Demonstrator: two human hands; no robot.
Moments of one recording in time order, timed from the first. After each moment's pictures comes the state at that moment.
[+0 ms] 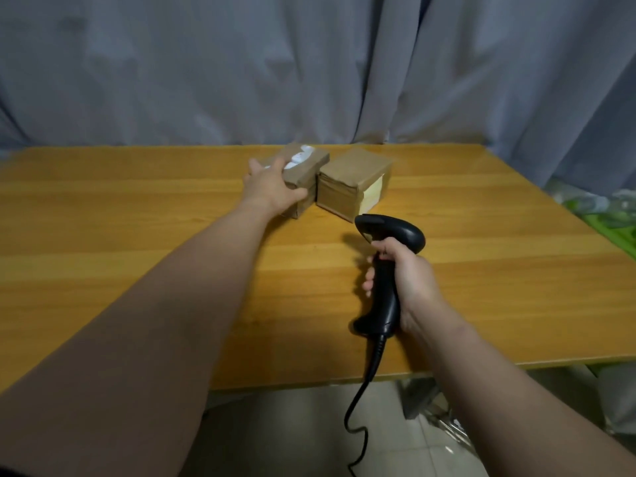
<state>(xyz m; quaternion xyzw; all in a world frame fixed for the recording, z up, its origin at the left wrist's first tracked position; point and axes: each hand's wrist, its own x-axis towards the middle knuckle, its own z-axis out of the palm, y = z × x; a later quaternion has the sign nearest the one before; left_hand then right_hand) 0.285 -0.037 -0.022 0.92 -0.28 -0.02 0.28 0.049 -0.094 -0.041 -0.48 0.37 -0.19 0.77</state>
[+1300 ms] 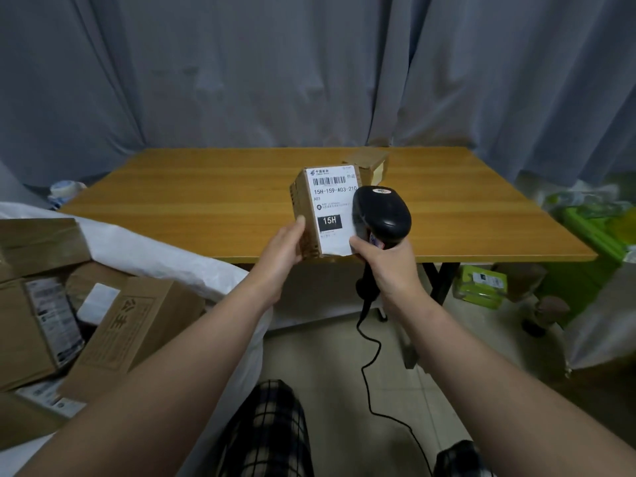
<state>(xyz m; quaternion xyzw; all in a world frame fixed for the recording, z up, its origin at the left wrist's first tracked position) 0.003 0.183 -0.004 0.69 -0.19 -0.23 0.66 -0.102 0.056 -0.007 -0.62 0.20 -0.34 0.67</state>
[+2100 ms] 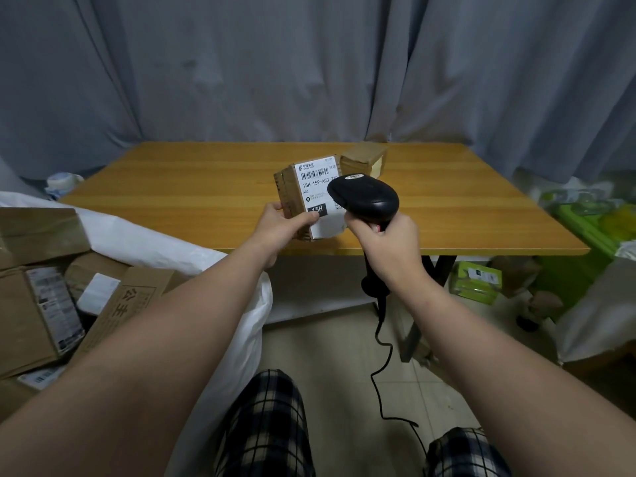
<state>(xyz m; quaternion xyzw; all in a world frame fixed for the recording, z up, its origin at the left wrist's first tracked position) 0.043 0.170 -0.003 0.75 -0.16 -0.18 0.61 -0.111 0.061 0.015 -0.77 0.18 -0.37 0.48</state>
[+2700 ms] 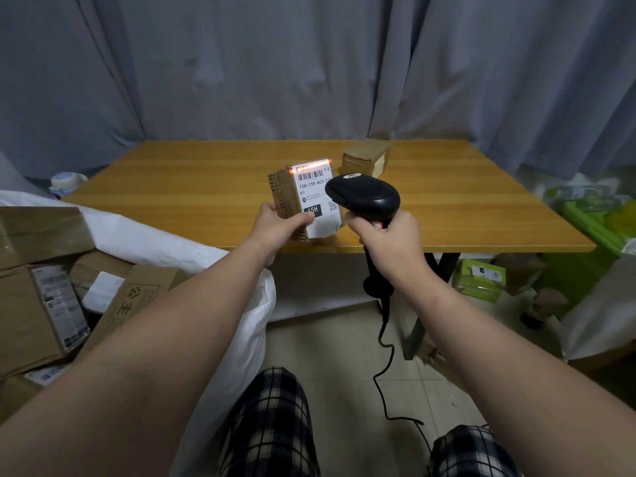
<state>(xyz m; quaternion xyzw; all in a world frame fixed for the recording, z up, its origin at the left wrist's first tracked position) 0.050 0.174 -0.008 0.76 -0.14 -0.16 0.61 -0.115 0.066 0.021 -0.77 0.17 -0.35 0.51</state>
